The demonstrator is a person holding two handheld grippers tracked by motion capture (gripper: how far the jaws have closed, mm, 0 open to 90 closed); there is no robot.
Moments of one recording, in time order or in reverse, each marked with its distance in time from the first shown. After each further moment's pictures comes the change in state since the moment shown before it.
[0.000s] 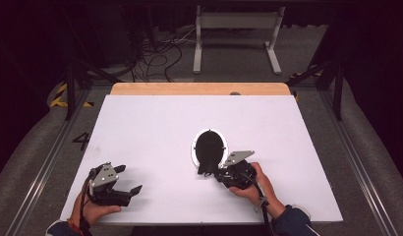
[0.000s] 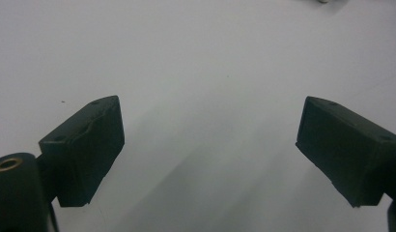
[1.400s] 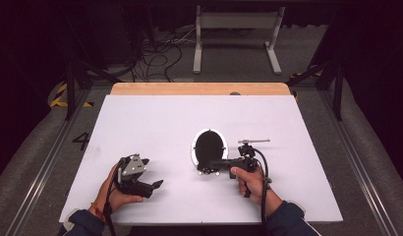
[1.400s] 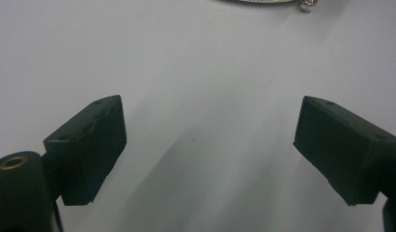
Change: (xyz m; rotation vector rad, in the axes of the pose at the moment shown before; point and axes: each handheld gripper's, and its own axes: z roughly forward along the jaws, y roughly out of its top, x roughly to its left) left arm -0.015 0.042 0.058 0.069 -0.076 0.101; right arm -0.051 -0.005 0.017 -0.244 0.397 0.643
